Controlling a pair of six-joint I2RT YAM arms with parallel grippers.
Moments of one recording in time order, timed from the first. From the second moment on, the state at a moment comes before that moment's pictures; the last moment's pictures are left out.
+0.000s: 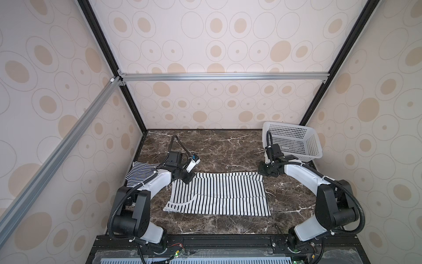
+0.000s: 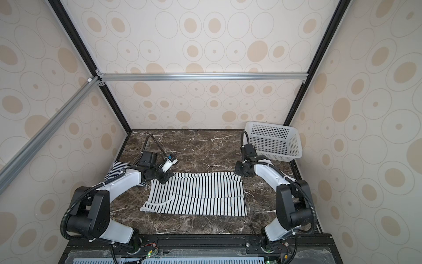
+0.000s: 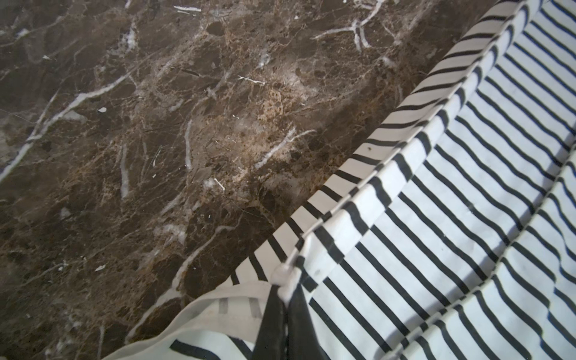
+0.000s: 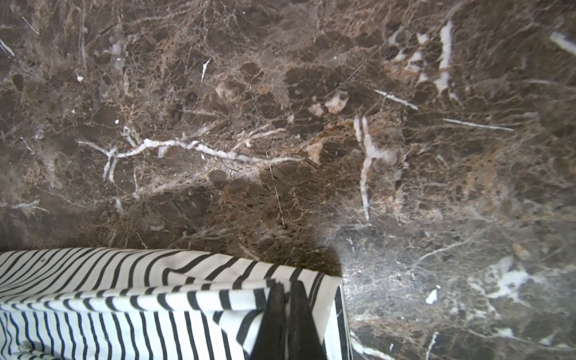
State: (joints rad) left arm -0.19 1.48 0.83 -0.34 0.38 0.47; right arm 0.24 1.55 1.03 -0.62 -0.06 0.46
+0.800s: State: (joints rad) left arm -0.19 1.37 0.67 -0.37 0.43 0.51; right arm 0.23 1.45 0.86 -0.55 -0.13 0.45
